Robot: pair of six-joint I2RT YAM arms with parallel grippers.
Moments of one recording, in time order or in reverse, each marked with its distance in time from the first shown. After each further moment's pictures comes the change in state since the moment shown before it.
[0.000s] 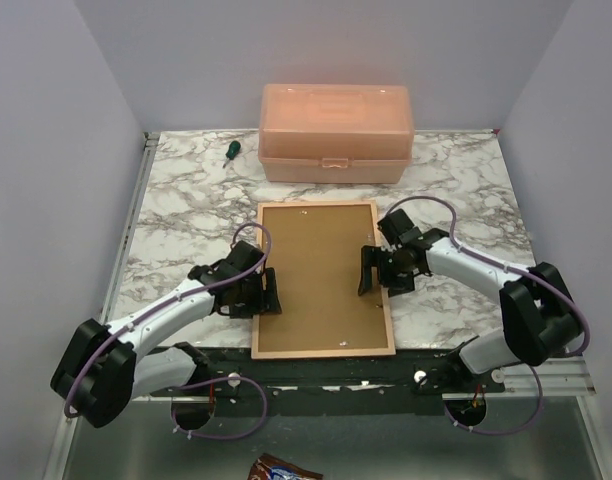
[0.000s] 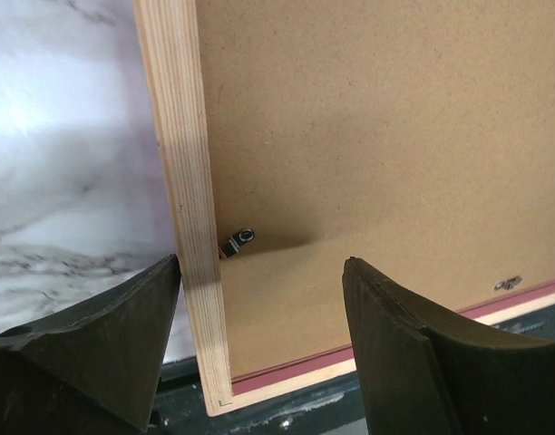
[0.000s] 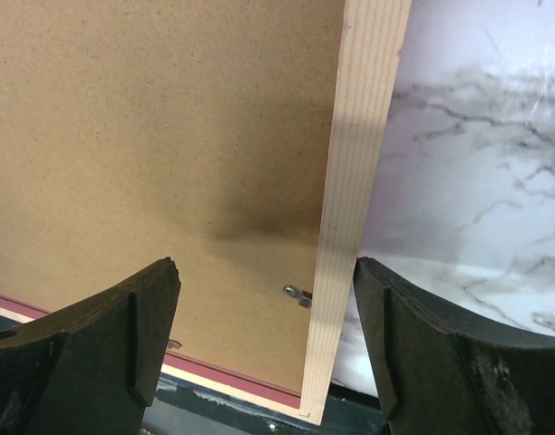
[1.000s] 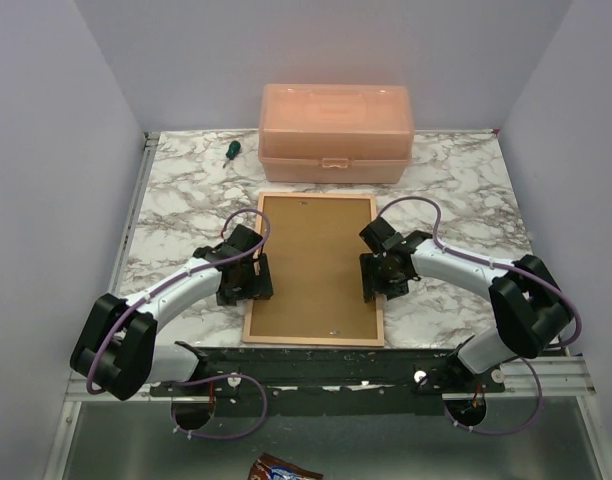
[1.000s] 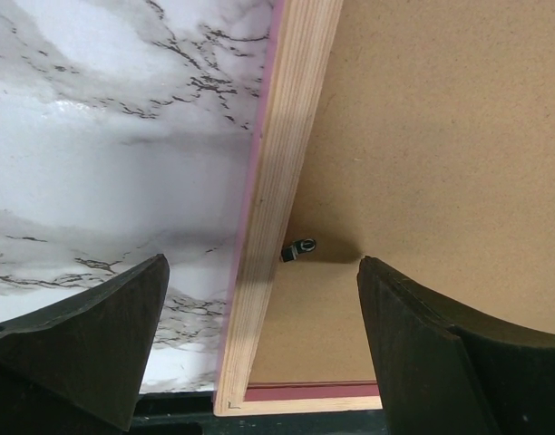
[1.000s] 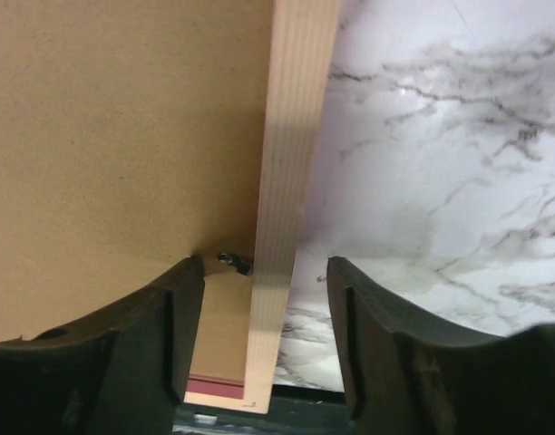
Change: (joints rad) left arm 0.085 0.140 0.104 -0.079 -0.175 0.039; right arm 0.114 0.042 0.026 -0.083 0.227 0.036
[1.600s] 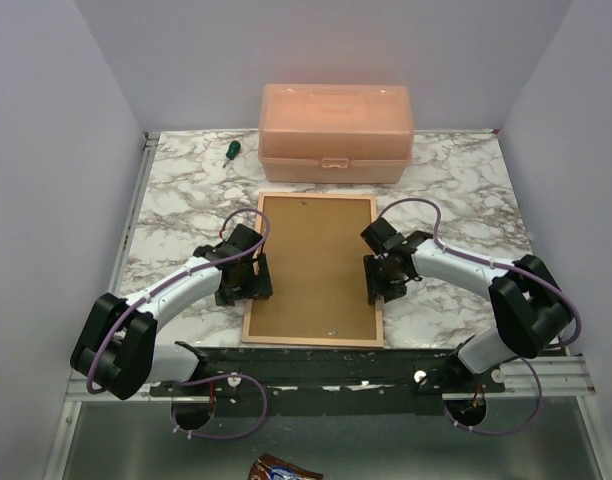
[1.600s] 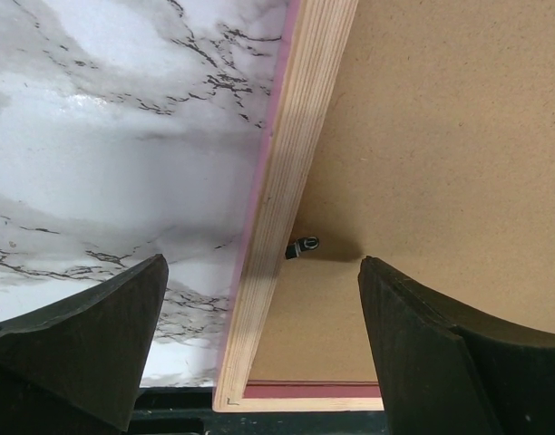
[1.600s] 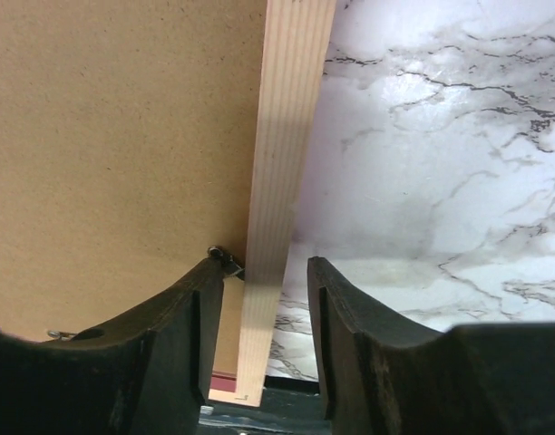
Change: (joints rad) left arm -0.002 0.002 0.013 -0.023 -0.016 -0.016; right arm -0.009 0.000 -0.009 -0.003 -0.033 -0.022
